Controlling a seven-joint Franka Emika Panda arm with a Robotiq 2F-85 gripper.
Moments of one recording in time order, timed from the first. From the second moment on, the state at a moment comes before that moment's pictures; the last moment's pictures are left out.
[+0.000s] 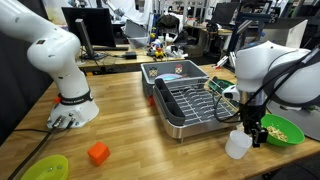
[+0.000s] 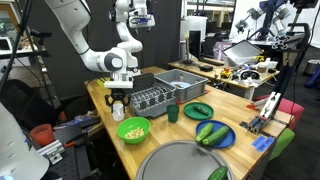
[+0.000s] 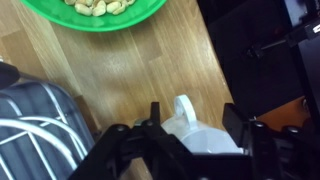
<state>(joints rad) 0.18 0.32 0.23 -2.38 -0.22 2.38 -0.62</state>
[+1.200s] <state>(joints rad) 0.13 -0.21 0.14 -2.73 0.20 2.41 -0.56</state>
